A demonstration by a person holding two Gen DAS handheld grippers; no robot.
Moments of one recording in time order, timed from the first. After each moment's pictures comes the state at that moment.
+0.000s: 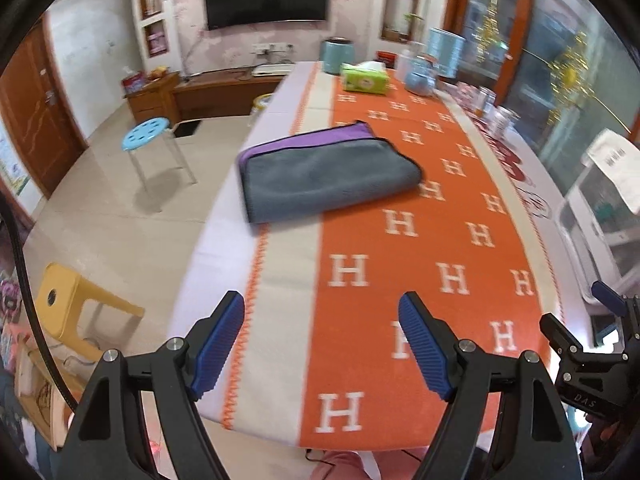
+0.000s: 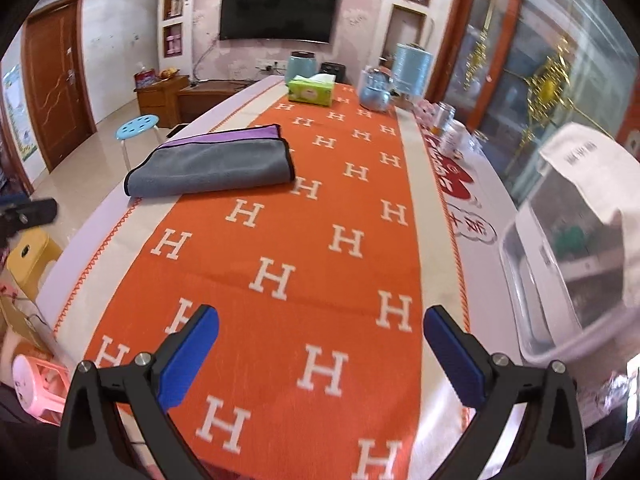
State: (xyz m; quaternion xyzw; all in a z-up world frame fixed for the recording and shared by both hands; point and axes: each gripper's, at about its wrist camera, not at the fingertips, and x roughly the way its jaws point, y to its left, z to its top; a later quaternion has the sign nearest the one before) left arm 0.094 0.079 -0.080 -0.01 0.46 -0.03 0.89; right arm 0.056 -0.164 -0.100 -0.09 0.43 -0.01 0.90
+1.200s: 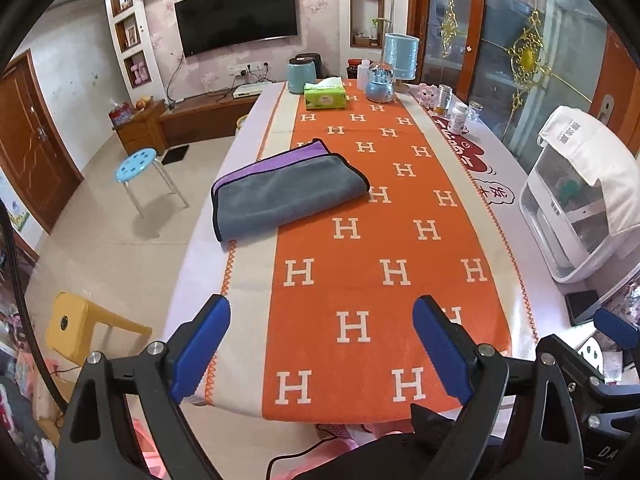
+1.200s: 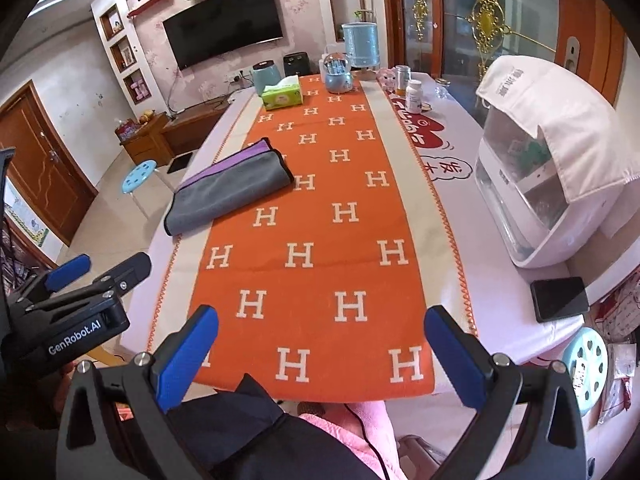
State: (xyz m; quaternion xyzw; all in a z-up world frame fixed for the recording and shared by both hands) left arm 0.045 0.012 -0.015 0.03 0.44 -0.04 0.90; right arm -0.007 -0.183 -0.023 0.07 0.46 -0.03 0.88
